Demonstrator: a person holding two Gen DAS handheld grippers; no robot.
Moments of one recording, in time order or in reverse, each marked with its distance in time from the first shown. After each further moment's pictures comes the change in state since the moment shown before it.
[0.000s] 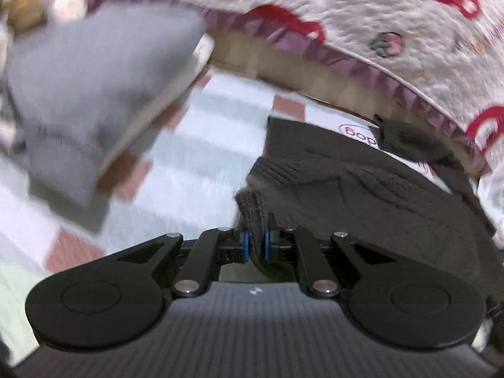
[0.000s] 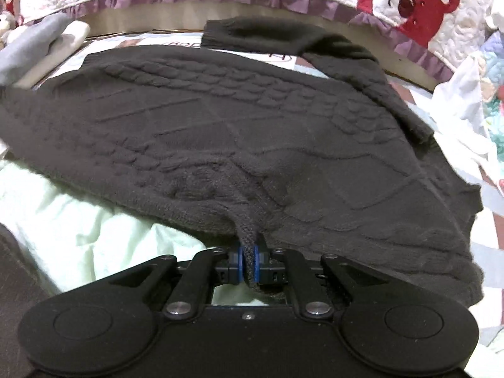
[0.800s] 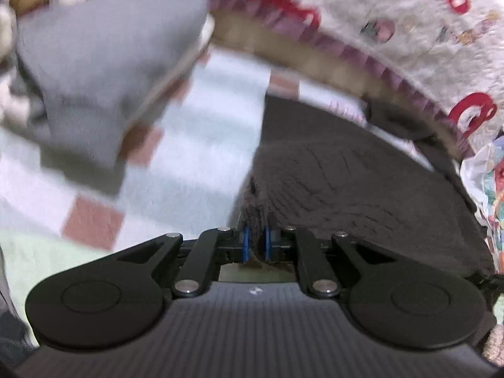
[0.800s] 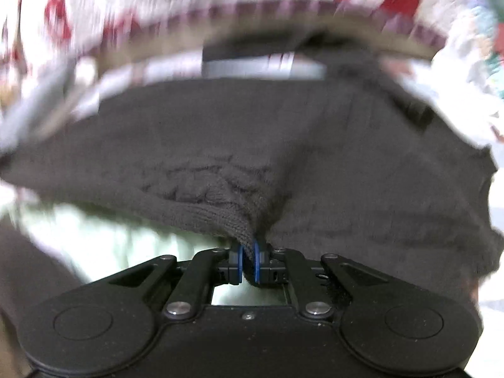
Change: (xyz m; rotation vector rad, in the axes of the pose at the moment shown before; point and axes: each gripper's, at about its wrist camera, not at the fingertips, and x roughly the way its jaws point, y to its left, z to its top) left arm -0.027 0.034 -0.016 -0.046 0.136 -0.076; right arm -0.011 -0.030 -0.010 0.159 0.009 0.168
